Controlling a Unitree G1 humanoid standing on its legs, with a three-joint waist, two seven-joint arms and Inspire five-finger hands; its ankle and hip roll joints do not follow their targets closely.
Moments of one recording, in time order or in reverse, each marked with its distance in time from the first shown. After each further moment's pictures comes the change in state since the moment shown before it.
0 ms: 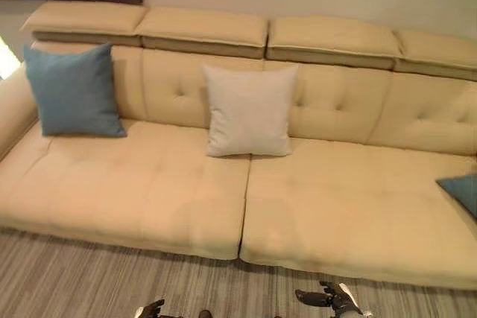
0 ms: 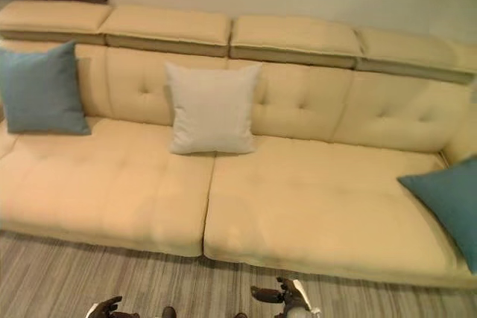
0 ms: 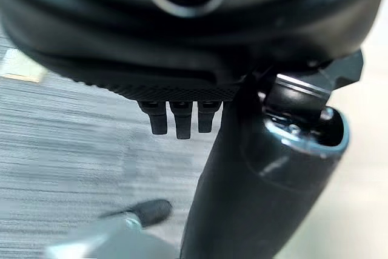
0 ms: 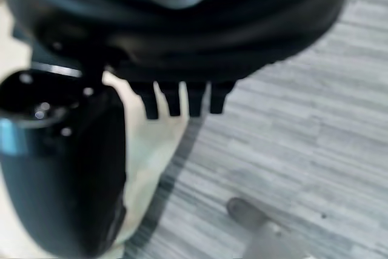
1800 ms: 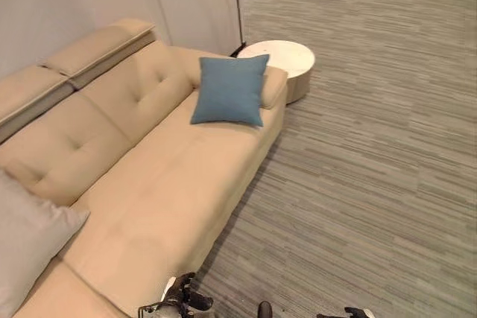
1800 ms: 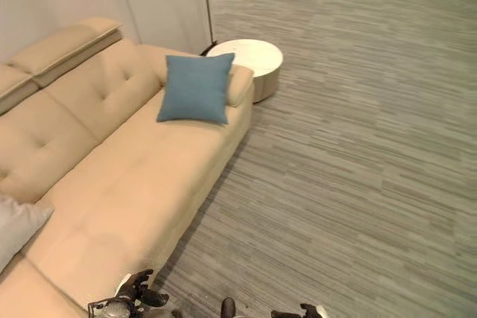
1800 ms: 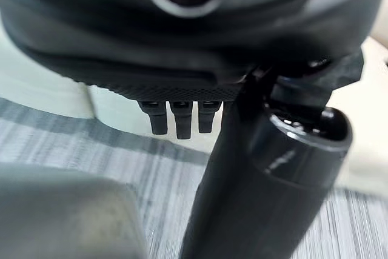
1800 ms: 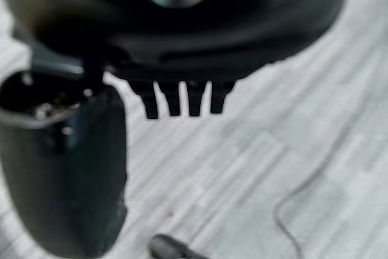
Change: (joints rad) left arm -0.106 -0.062 -0.156 -0.040 0.070 0.005 0.009; right arm 0.089 -0.055 -0.008 0.060 0.031 0.039 -0.046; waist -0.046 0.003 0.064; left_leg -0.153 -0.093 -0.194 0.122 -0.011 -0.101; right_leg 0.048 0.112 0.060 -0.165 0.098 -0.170
